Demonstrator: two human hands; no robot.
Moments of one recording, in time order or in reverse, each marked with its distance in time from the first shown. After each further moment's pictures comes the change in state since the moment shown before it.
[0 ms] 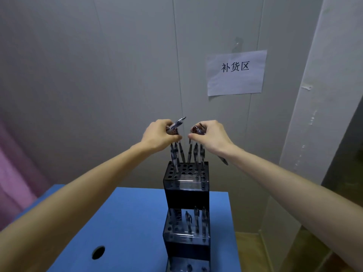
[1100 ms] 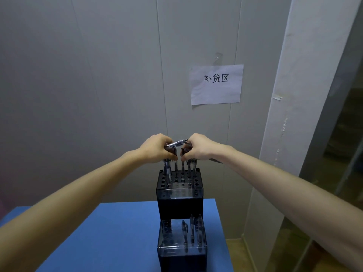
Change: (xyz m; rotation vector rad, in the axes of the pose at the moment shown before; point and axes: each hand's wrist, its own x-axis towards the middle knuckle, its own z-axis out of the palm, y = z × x) left_hand 0.012 -0.012 0.010 0.058 -0.337 0.213; right_hand 0.019 -0.002 0.009 -0.370 -0.378 0.129
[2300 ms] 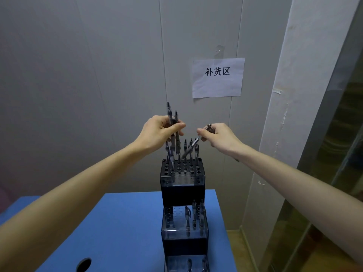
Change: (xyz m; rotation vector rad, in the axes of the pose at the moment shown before) left_hand -0.041 0.022 -0.011 -0.466 0.289 0.148; right_hand -0.058 0.019 -0.007 0.334 0.367 -0.007
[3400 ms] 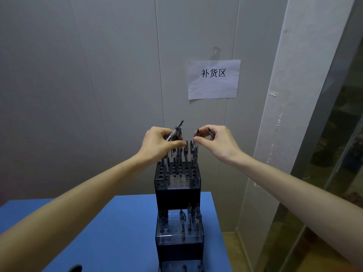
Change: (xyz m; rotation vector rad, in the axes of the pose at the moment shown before) left_hand -0.002 -0.019 0.032 -0.033 0.065 -0.133; right_hand -0.012 0.008 0.002 0.091 0.113 -0.120
